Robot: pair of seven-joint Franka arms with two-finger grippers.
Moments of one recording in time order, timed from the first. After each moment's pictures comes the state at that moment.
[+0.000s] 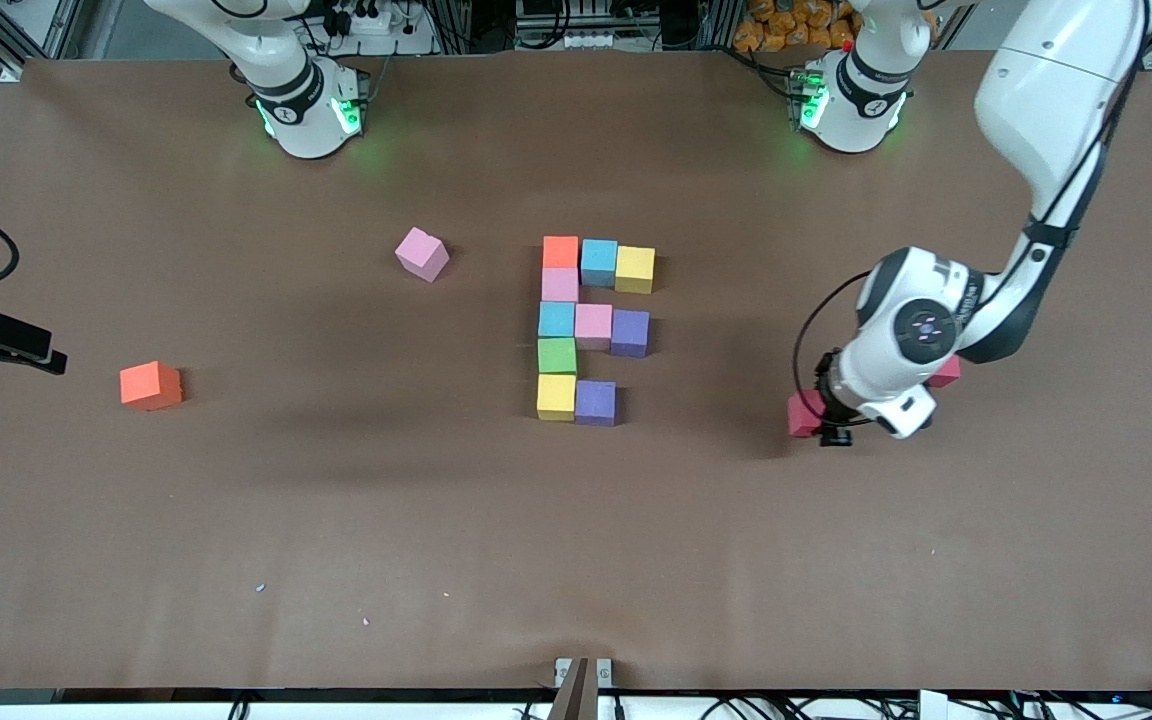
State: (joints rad) left arm 0.07 0.55 -0.40 -1.87 0.30 2.36 -2.03; right arm -0.03 0.38 -0.07 -1.09 0.09 1.46 -0.15
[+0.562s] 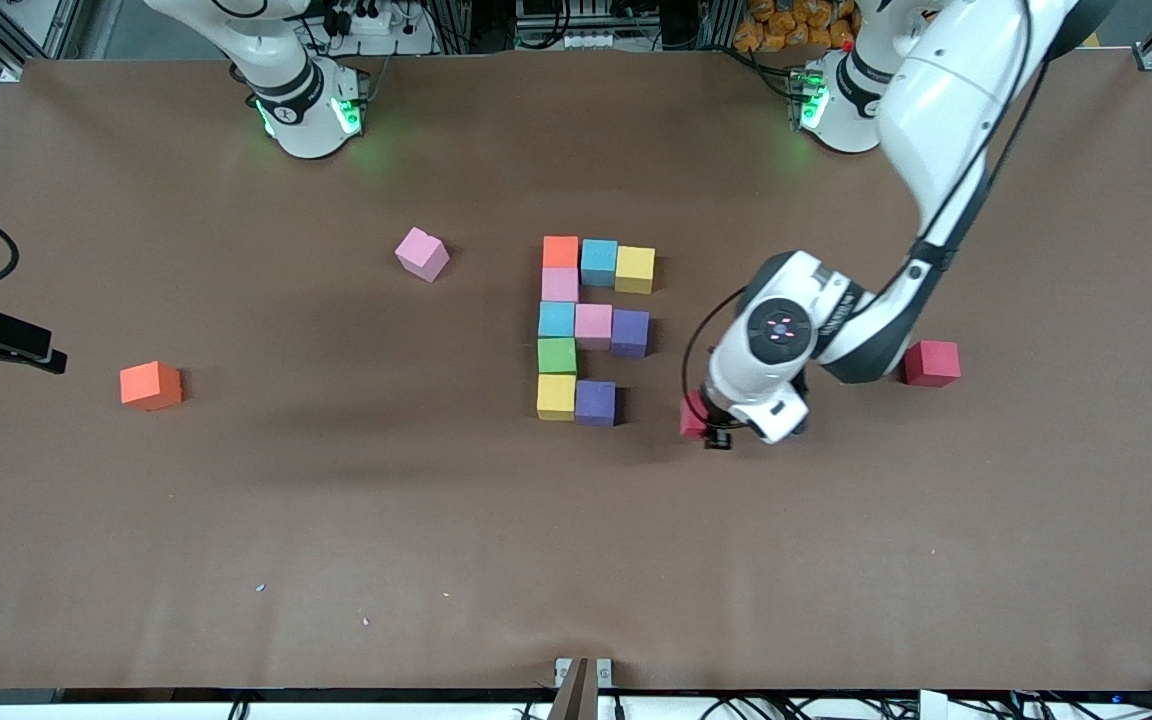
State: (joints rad) left arm -0.19 0.70 -0.40 -1.60 0.28 2.28 -2.18; right arm -0.03 0.38 -0.07 -1.09 0.09 1.46 -0.15
